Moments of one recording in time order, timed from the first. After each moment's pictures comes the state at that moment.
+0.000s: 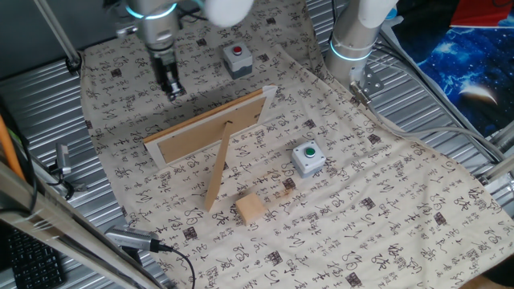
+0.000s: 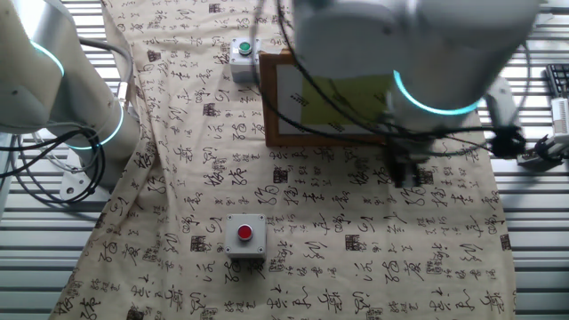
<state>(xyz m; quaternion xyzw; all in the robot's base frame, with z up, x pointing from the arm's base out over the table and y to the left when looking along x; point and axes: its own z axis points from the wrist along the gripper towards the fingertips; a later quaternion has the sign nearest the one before) 0.568 -0.090 0.127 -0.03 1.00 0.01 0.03</state>
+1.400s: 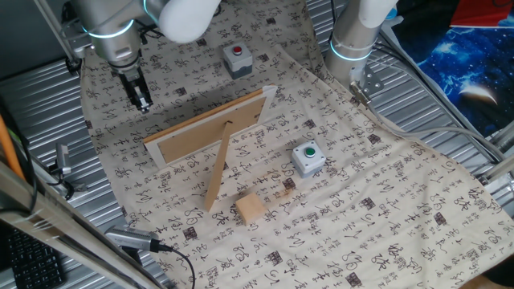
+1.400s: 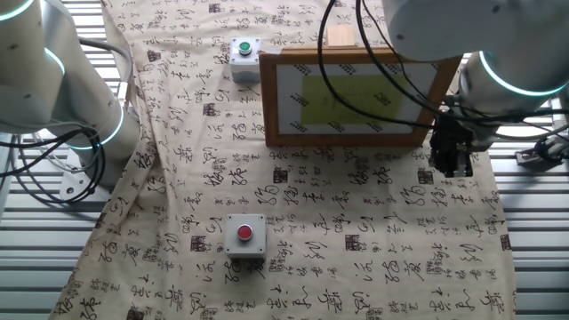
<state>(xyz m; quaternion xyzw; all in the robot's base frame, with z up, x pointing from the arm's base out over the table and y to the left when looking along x) 0.628 -0.076 0.140 -0.02 1.00 0.00 0.01</state>
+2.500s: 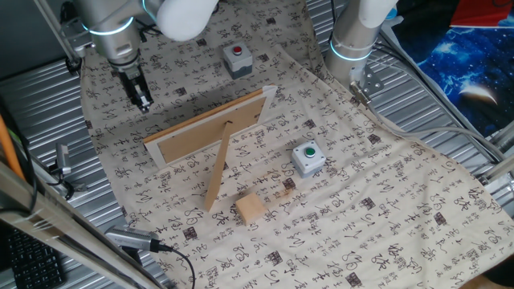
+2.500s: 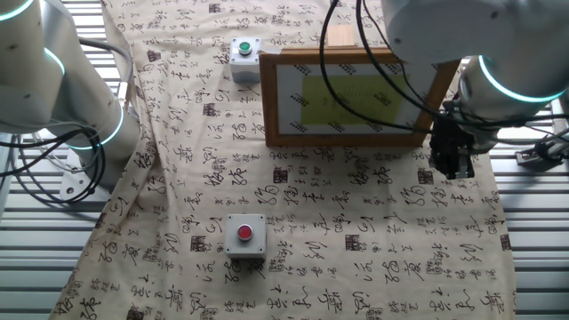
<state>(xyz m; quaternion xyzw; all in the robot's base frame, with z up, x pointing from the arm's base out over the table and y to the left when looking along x) 0.628 -0.077 0.140 -0.05 1.00 0.02 0.02</state>
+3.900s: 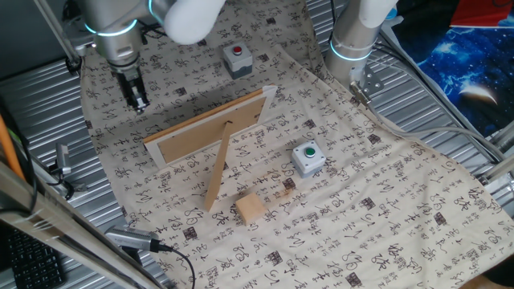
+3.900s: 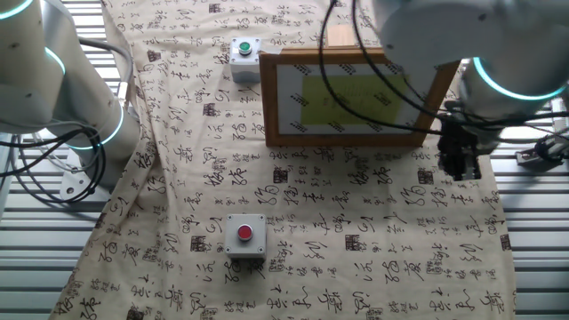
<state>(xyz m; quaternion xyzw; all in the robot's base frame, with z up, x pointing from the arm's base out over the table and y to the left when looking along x) 0.648 -0.082 0.140 -0.03 1.00 0.00 0.04</state>
